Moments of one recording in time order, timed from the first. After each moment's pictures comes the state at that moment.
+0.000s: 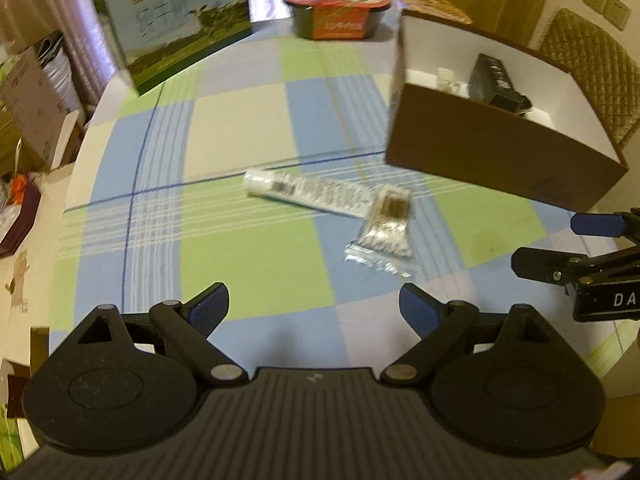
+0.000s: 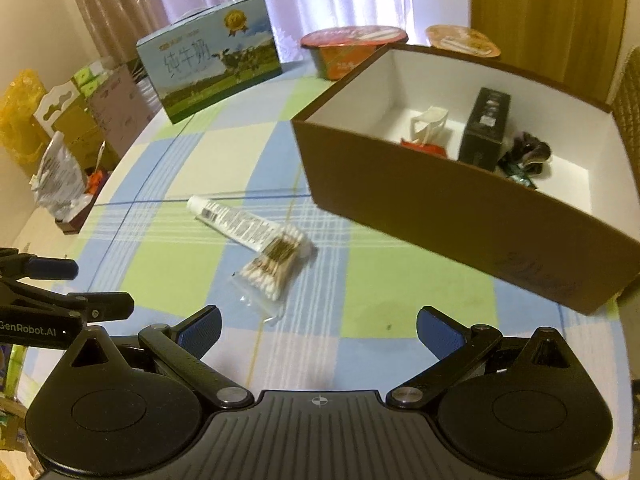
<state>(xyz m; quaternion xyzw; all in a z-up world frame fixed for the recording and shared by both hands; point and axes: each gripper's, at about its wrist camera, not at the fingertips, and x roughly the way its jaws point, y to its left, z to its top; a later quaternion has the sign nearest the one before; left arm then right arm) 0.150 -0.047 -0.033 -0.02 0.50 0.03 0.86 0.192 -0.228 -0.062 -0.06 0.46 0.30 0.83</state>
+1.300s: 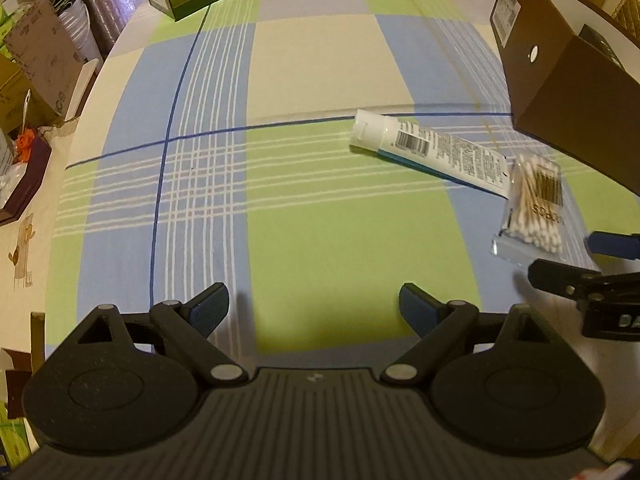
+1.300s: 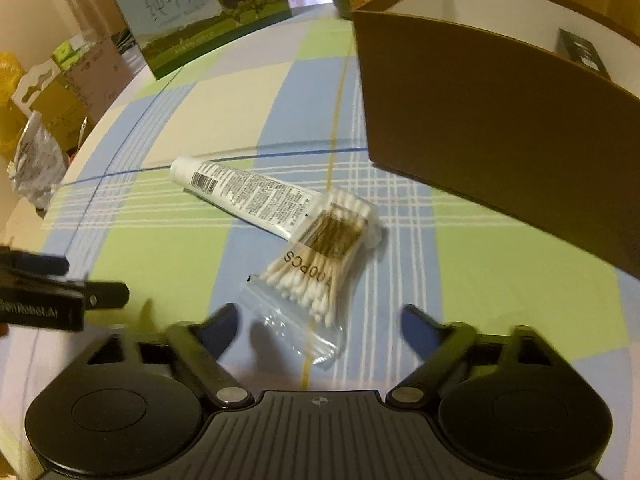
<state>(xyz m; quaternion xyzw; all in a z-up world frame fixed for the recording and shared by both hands) 0.202 0.042 -0.120 -0.02 0.55 0.07 0.83 0.219 -0.141 -0.155 -0.08 0.48 0.28 0.83</state>
